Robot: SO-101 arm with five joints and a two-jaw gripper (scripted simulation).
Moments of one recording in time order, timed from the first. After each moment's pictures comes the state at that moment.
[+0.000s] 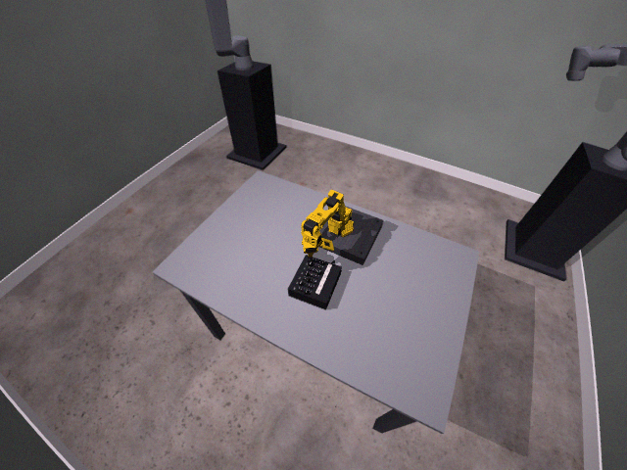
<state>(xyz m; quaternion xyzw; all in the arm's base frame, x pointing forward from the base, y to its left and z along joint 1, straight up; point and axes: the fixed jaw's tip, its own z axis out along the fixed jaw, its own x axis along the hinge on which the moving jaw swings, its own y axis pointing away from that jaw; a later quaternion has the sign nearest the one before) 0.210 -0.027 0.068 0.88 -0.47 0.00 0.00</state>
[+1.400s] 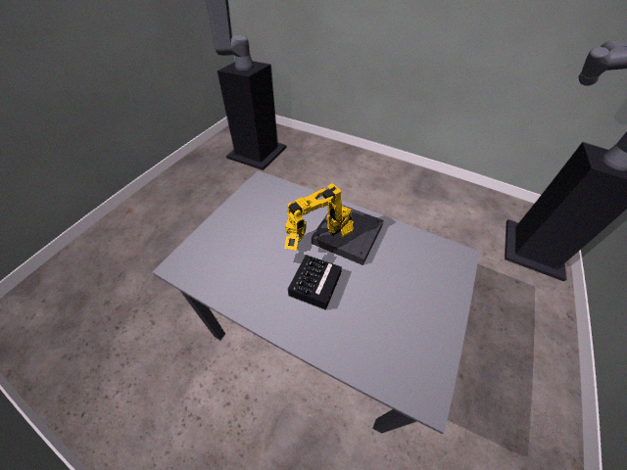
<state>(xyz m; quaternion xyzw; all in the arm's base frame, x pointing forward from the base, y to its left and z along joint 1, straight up) 0.175 -0.092 0.074 0.14 -0.99 0.00 0.00</state>
